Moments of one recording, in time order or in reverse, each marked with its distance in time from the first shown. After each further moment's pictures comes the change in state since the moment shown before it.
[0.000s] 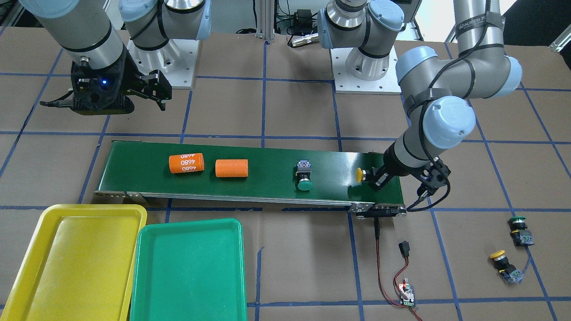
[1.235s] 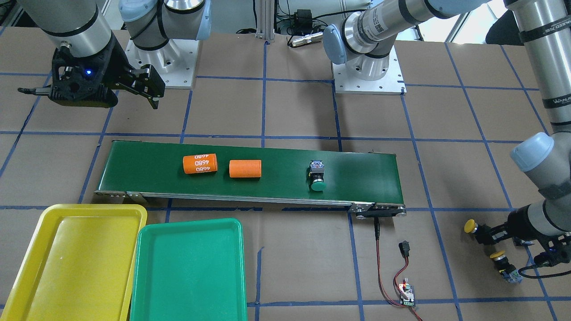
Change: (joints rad) left arm 0.465 -0.403 0.415 0.074 0.039 0.942; right arm -0.010 0.013 -0.105 0.027 -0.010 0.083
